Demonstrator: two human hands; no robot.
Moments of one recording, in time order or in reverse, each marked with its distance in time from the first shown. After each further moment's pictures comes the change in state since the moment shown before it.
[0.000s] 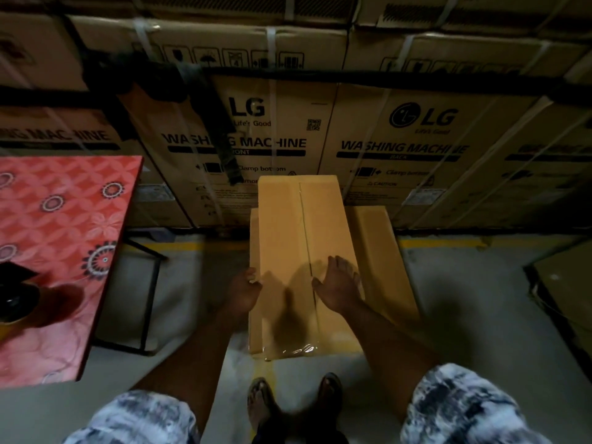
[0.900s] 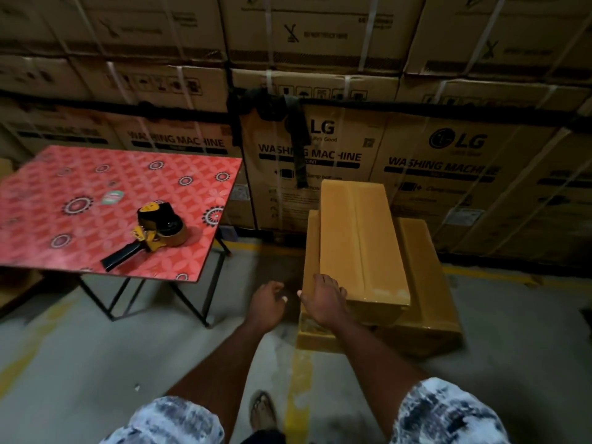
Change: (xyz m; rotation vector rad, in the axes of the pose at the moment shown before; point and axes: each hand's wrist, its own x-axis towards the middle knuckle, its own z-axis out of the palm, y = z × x) left_hand -0.291 -0.033 -0.072 0.382 0.221 0.238; right_hand -0.228 -0.104 0.086 -0.005 0.018 -0.289
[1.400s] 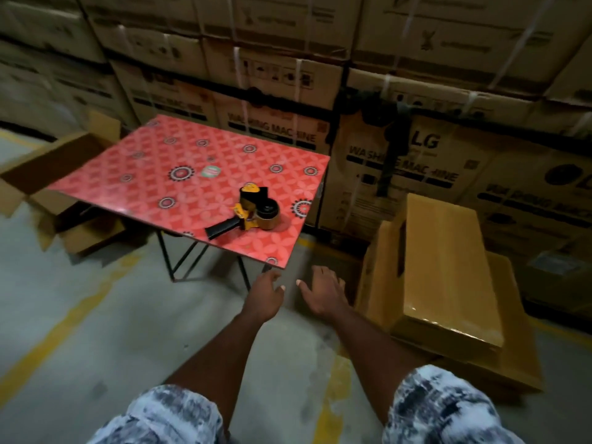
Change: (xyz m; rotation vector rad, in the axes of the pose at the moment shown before) left_hand -0.030 -0.153 -0.161 -0.085 0.235 -0.081; right_hand 0.012 -0.206 0.086 -0.096 -0.074 -0.205
